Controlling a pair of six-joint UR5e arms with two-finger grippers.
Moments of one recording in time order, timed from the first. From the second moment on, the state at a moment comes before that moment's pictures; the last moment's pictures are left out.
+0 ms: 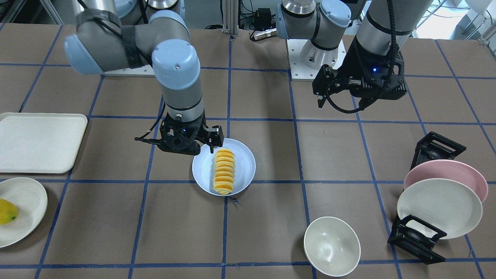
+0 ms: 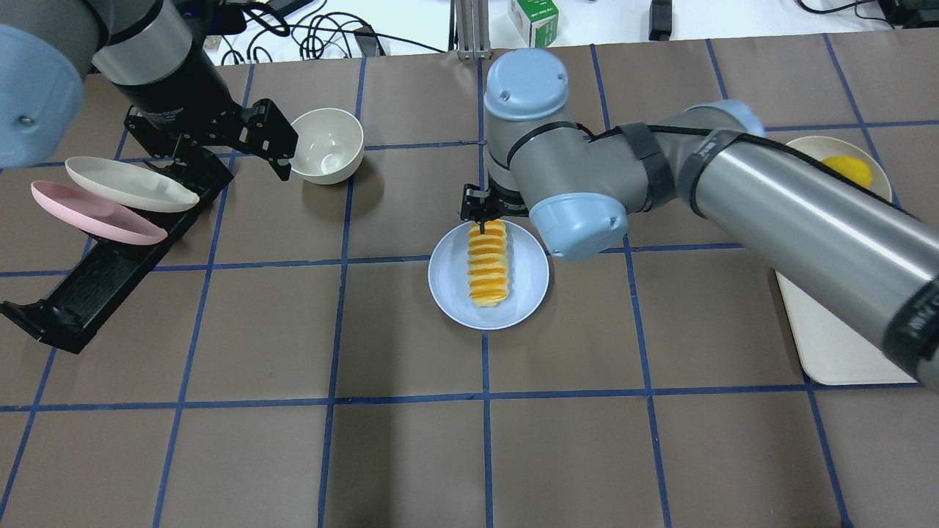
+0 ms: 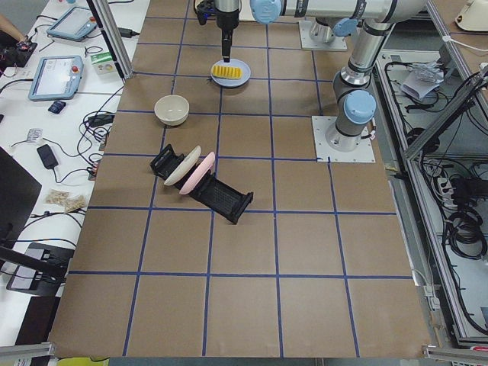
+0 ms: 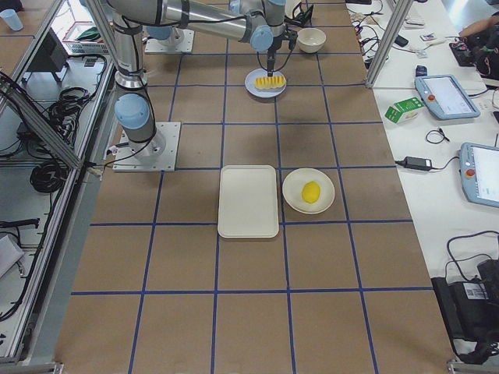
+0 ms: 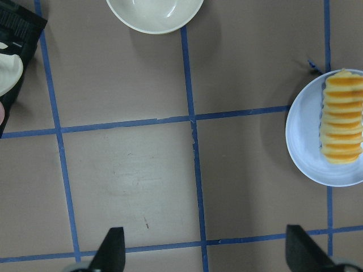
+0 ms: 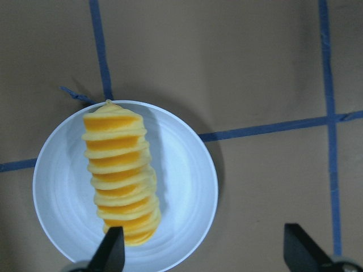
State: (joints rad) left arm -1.55 -1.59 -1.55 -1.56 1.56 0.06; right arm 1.82 -1.35 1.70 -1.95 -1.57 0.39
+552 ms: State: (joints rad) left arm -1.55 -1.59 -1.54 -1.56 1.56 0.04; right arm 1.63 -1.52 1.69 -1.78 -1.57 0.27
